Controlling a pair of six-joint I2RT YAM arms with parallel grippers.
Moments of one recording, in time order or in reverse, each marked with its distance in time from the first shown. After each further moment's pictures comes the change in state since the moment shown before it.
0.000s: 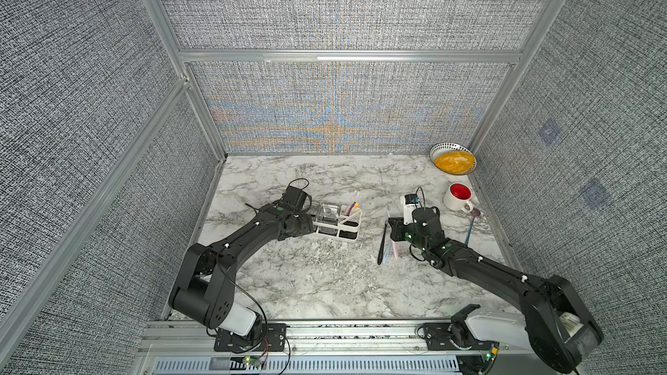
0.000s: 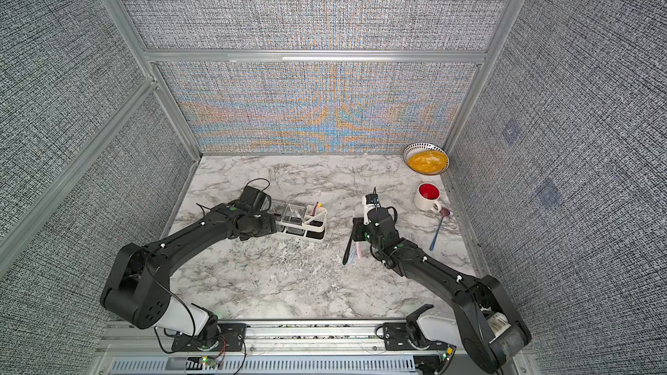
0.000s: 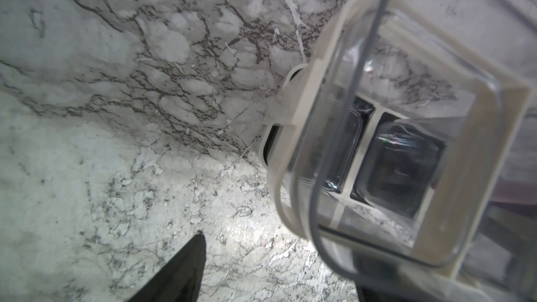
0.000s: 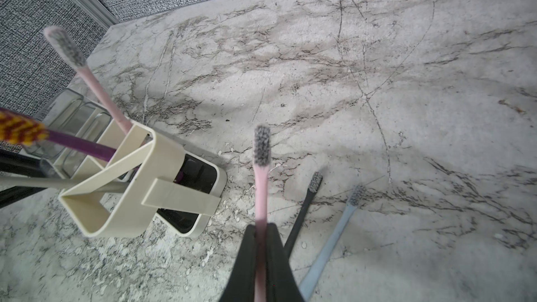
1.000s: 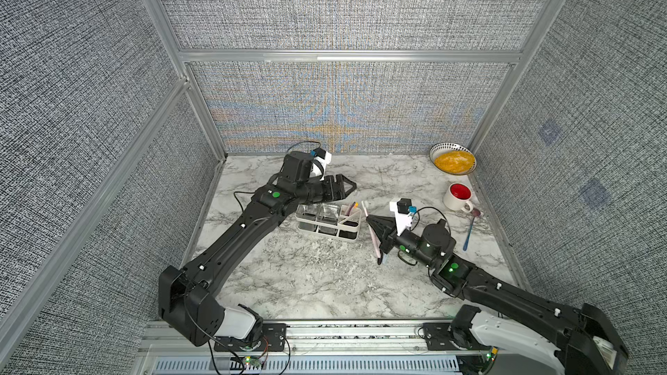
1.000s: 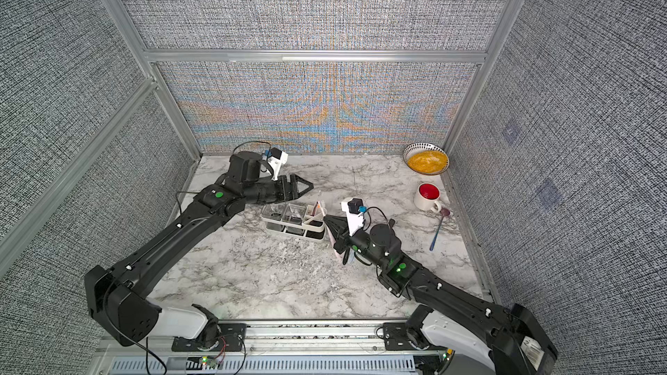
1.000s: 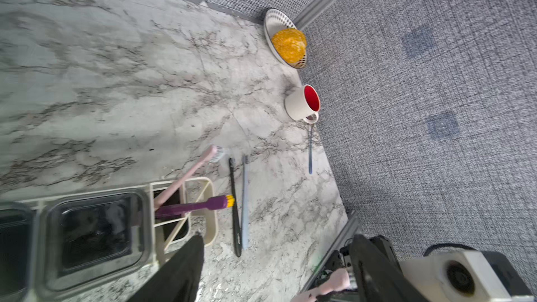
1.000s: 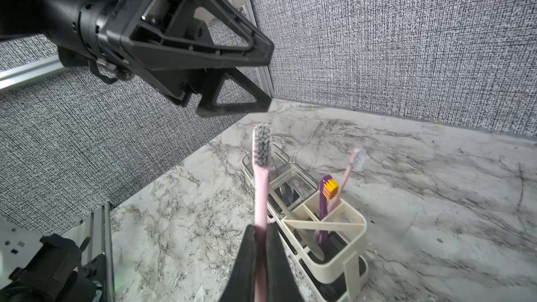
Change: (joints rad) left arm -0.135 -0.080 0.342 0.203 0.547 -0.060; right arm 0.267 -0.229 -0.041 0.320 -0.113 -0.100
